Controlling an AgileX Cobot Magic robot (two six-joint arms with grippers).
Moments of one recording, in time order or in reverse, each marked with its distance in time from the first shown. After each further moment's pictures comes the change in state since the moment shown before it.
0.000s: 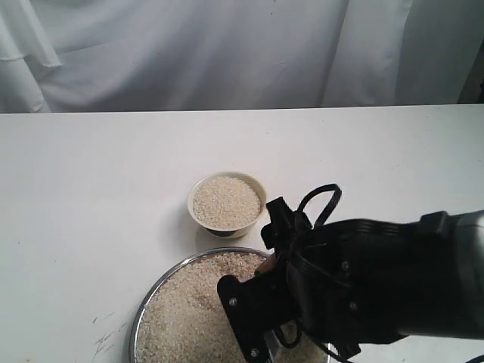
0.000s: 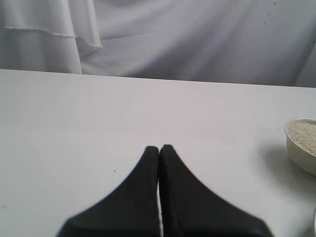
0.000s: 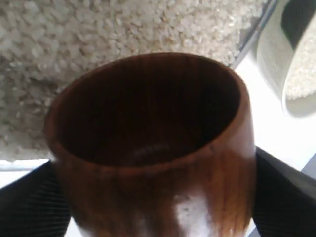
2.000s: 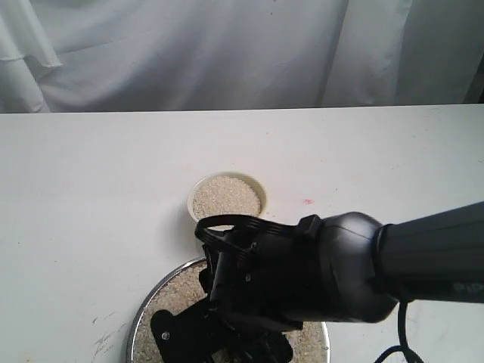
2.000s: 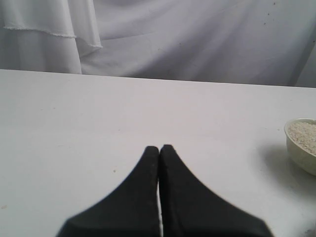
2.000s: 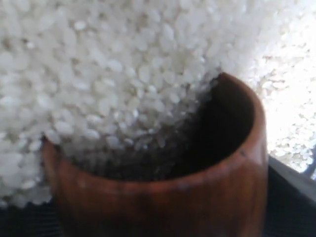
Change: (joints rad) left arm 0.000 0.000 0.000 0.000 0.000 0.000; right arm 0.051 0.209 -0.205 0.465 -0.071 -0.390
